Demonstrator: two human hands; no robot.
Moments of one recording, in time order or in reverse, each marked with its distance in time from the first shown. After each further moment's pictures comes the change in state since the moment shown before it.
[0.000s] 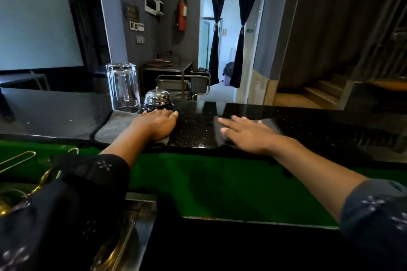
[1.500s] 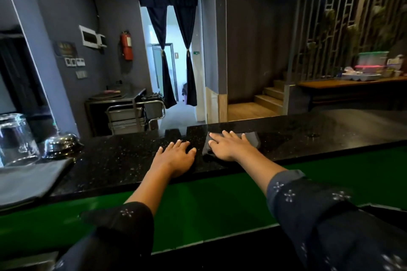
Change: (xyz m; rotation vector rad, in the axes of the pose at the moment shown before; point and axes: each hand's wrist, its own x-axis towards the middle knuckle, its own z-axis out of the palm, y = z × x) left_hand 0.002 0.265 0.078 -0.010 -0.033 0.253; right_hand -0.061 0.193 -0.033 0.078 0.056 0.338
